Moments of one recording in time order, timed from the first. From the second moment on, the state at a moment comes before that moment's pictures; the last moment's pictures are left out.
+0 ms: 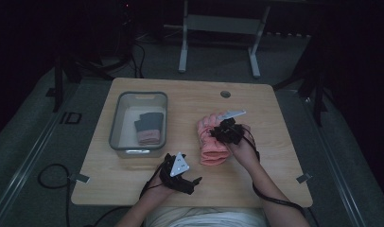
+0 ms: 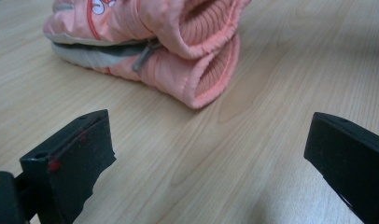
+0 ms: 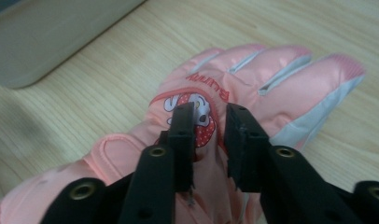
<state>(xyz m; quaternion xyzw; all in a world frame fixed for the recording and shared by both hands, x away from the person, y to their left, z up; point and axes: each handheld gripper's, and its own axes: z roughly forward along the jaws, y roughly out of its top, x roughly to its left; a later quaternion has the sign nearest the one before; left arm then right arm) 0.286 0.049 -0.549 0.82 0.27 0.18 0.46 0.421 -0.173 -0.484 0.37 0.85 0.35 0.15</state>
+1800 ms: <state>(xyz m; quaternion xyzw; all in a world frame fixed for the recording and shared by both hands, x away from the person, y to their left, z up) 0.440 0.003 -0.537 0.79 0.47 -0.06 0.40 0.449 -0.227 -0.527 0.46 0.81 0.36 -0.04</state>
